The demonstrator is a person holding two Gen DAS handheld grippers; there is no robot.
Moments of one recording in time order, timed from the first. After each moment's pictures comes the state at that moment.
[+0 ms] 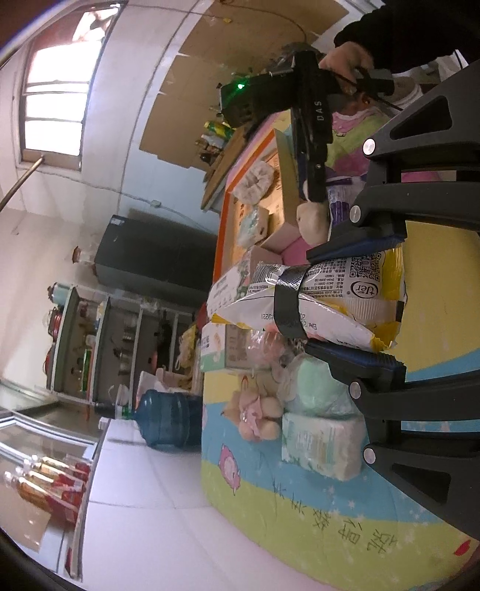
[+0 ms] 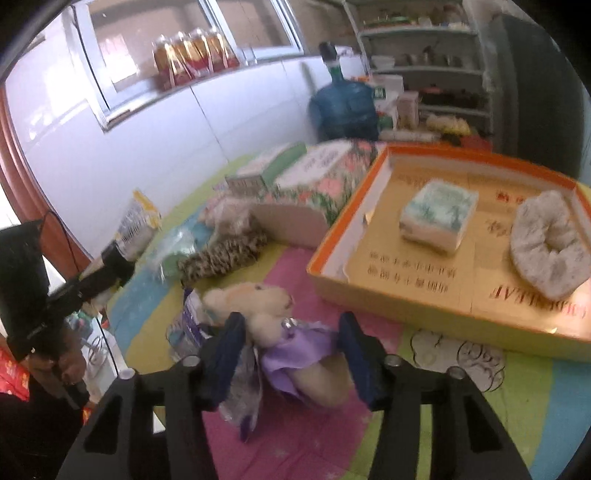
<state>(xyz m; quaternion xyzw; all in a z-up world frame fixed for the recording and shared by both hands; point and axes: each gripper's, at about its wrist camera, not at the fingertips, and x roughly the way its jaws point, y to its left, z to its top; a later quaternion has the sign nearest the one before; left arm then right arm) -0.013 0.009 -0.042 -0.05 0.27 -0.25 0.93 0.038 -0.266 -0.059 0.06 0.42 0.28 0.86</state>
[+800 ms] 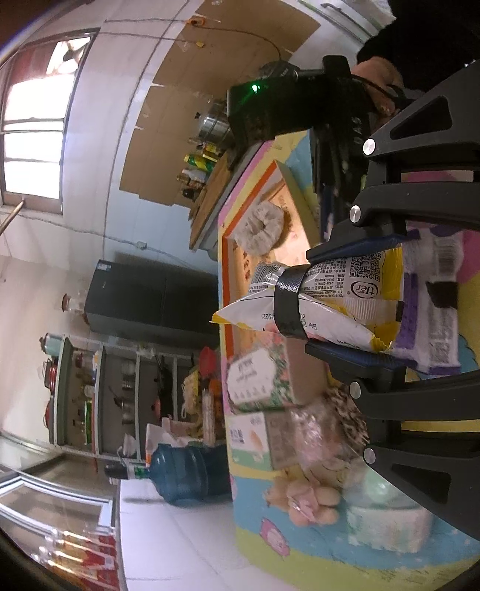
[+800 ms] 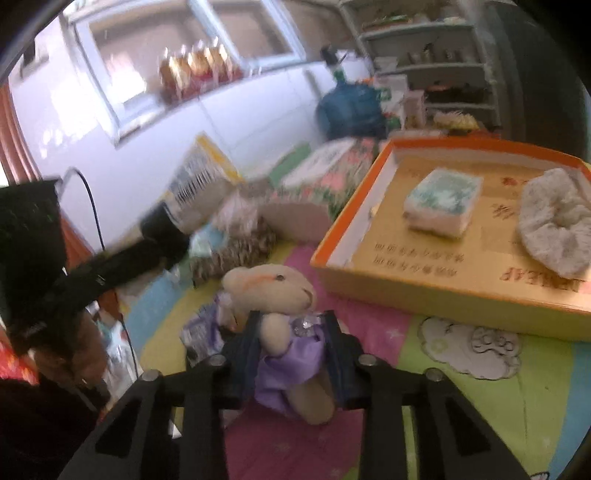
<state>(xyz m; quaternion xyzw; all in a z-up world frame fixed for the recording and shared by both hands) 0.019 -0.084 -0.017 -0.01 0.27 -0.32 0.91 0.024 -0.292 -0.056 0.12 0.36 0.29 0.88</state>
